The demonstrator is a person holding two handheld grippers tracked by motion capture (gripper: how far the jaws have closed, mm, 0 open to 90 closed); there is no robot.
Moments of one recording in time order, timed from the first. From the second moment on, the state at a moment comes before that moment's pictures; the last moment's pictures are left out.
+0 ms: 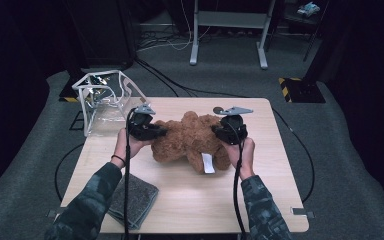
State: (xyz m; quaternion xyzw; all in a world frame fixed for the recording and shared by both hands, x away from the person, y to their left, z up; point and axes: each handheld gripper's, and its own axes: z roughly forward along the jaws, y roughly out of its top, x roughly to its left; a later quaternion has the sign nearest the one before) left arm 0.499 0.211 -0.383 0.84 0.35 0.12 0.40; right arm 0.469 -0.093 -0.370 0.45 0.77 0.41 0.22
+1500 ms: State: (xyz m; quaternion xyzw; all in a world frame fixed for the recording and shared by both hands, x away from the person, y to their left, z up) left arm 0.419 0.263 -0.417 0.81 0.41 0.12 0.39; right arm 0.411 -0.193 -0.436 0.51 0.75 0.38 0.17
